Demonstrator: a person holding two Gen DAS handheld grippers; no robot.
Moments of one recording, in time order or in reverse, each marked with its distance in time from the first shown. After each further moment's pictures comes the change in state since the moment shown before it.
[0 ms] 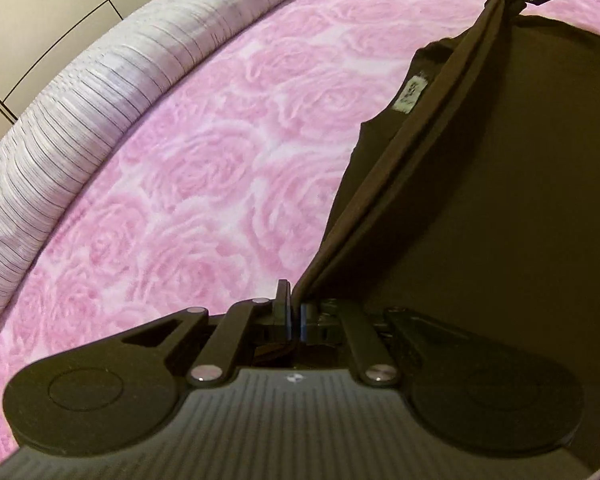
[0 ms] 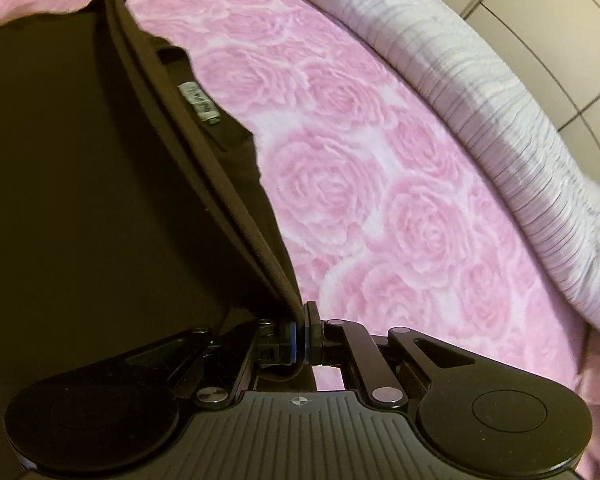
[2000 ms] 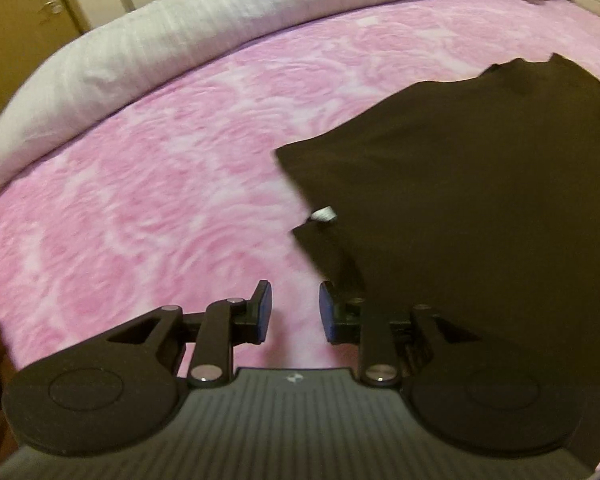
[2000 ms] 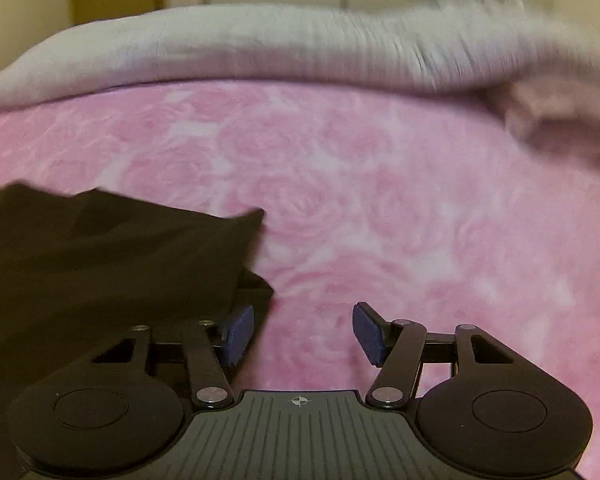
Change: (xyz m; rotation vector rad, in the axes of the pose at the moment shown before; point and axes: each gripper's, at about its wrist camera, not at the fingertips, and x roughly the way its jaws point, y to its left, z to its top) left arm -0.074 -0.041 -0.078 -0.438 0.054 0.182; right arm -0.095 0.010 -0.087 0.785 -0.141 -0.199
